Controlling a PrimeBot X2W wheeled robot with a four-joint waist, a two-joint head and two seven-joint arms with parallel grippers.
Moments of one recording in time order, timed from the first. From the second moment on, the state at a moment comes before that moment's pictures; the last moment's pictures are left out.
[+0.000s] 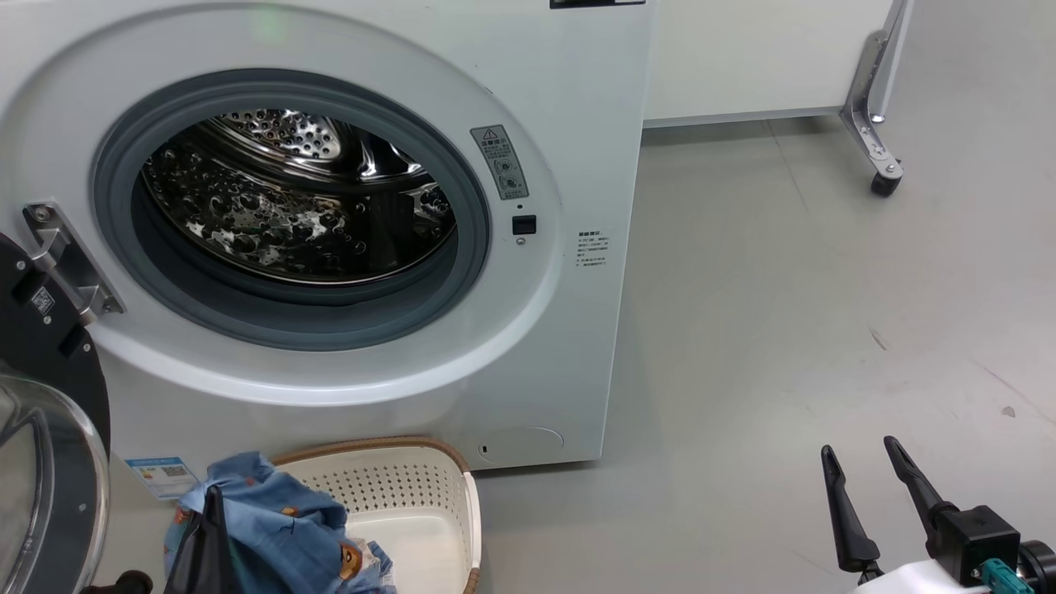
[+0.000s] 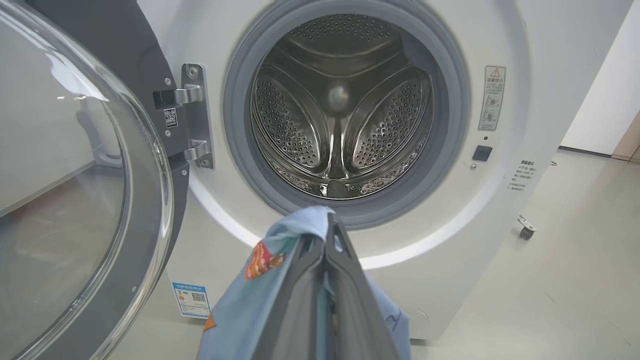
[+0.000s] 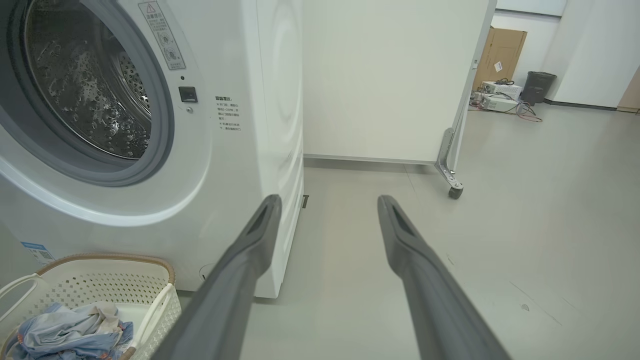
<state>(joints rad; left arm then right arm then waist) 0.25 0.08 -0.04 0.00 -0.42 -0.06 -0.25 0.18 -0.09 0.06 0.13 0.10 0.11 -0.26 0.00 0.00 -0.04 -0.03</state>
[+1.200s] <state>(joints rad) 0.23 0.12 0.01 -0.19 -0.39 -0.01 -0.24 0.15 -0.06 0.12 0.07 0.11 0.12 -0.26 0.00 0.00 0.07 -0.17</state>
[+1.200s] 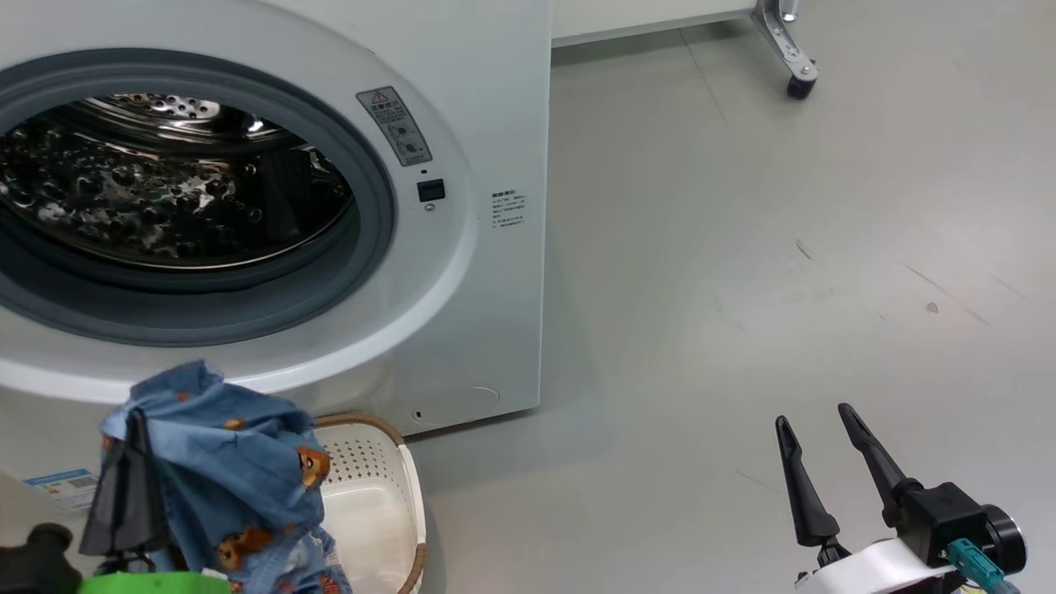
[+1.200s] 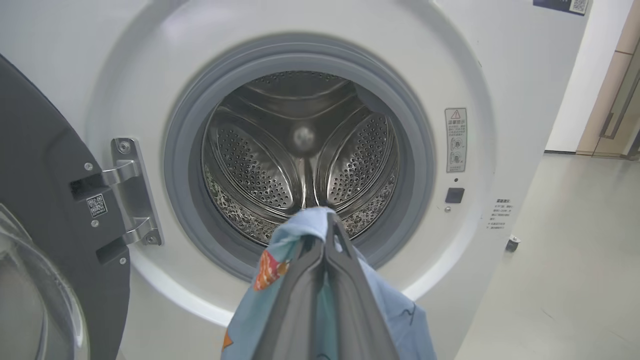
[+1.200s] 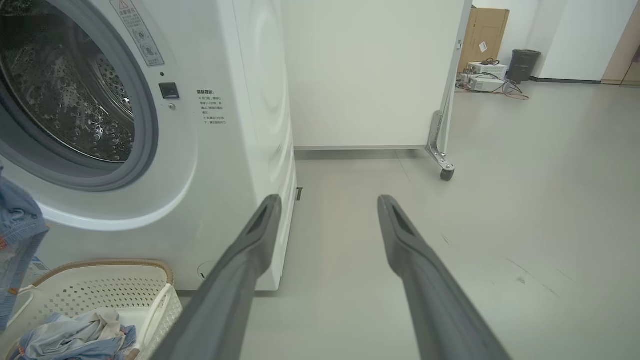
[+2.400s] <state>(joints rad) -0.39 0.40 0.22 0.13 -0.37 0.05 -0.11 0.00 -0.04 0.18 0.03 0.13 0.12 -0.26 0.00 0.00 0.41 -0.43</state>
